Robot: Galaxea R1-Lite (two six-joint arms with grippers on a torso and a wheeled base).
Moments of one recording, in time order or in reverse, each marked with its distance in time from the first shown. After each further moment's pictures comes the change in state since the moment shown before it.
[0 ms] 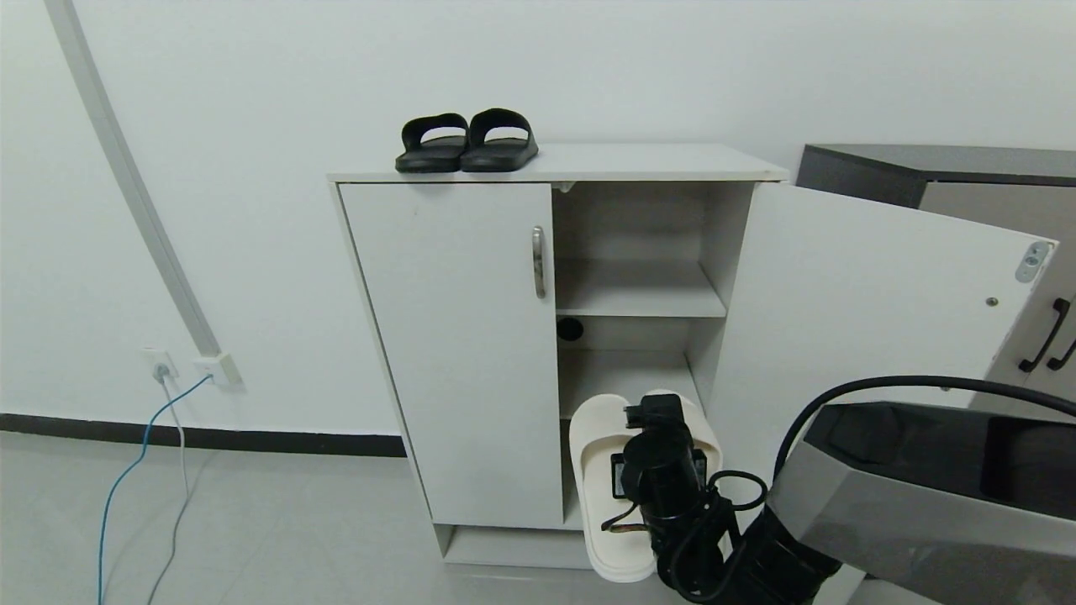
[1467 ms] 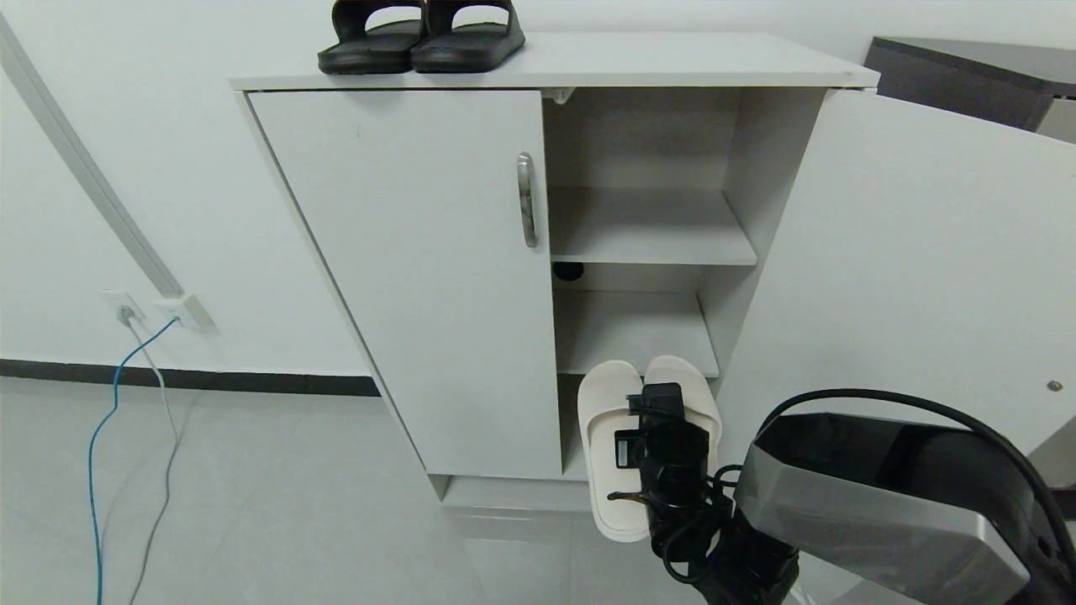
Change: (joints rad) left arm 0.000 0.000 0.000 0.000 0.000 0.000; right arm -0.057 0.151 -0.076 -0.371 -0.007 -0.240
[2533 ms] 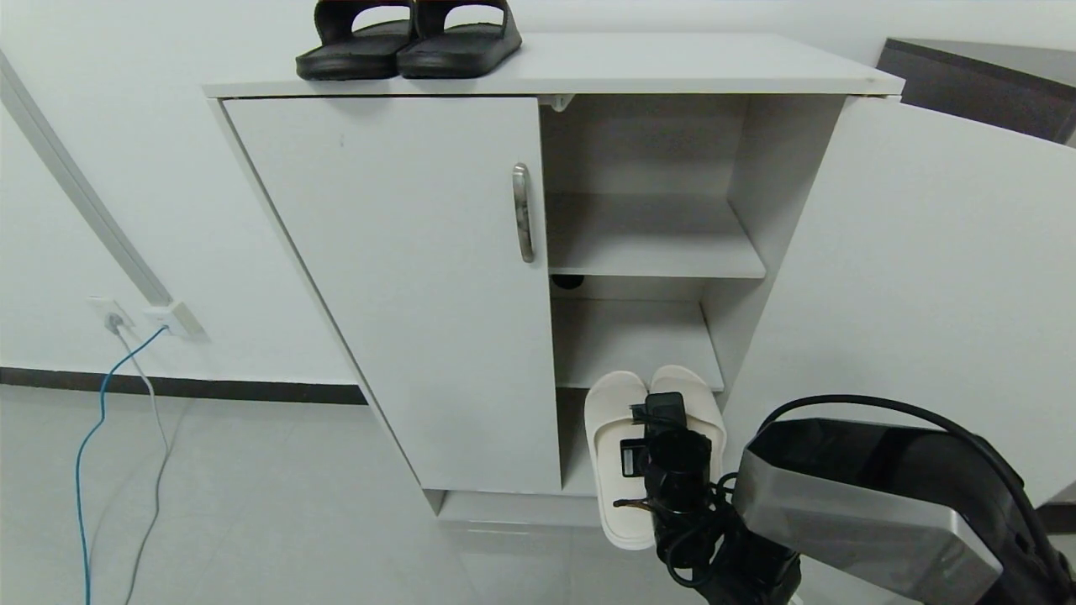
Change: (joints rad) left arm 0.000 0.000 0.000 0.000 0.002 -0.006; right arm -0.017 0.033 0.014 -0.011 0.005 -0.009
